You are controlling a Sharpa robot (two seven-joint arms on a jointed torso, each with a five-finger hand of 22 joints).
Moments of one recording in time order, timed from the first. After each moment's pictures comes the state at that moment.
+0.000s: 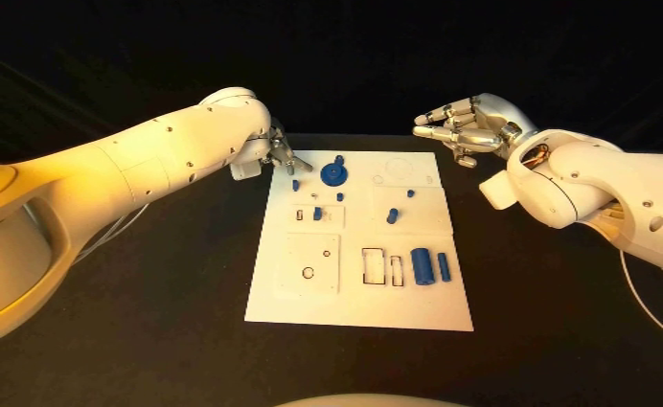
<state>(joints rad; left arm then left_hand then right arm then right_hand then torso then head) 1.36 -0.46 -0.01 0.91 -1.07 0.25 -0.59 1.15 -0.04 -0.06 0.29 0.05 0.99 0.05 0.43 0.66 1.33 -0.02 1.13 1.11 1.47 -0.08 1.57 1.31 0.03 1.47 0.03 1.49 1.31 1.31 -0.89 -0.03 1.53 -0.64 -0.36 0.10 1.26 -0.01 -0.01 0.10 0.17 0.94 0.15 0.11 0.08 1.20 0.07 1.01 1.04 1.47 -0.01 1.44 1.31 0.11 1.30 0.09 1.25 0.96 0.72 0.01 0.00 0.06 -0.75</state>
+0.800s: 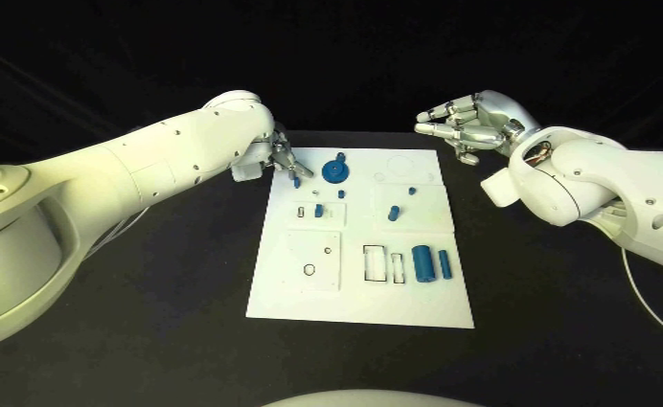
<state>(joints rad) 1.34 -0.45 -0.01 0.90 -1.10 0.30 -0.56 1.17 -0.02 -0.07 0.28 0.05 1.01 0.04 0.45 0.66 1.34 -0.03 1.14 1.11 1.47 -0.08 1.57 1.31 0.03 1.47 0.03 1.49 1.31 1.31 -0.89 -0.03 1.53 -0.64 -0.36 0.10 1.26 -0.01 -0.01 0.10 0.17 0.94 0.16 0.11 0.08 1.20 0.07 1.01 1.04 1.47 -0.01 1.44 1.31 0.11 1.30 0.09 1.25 0.96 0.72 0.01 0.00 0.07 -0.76</state>
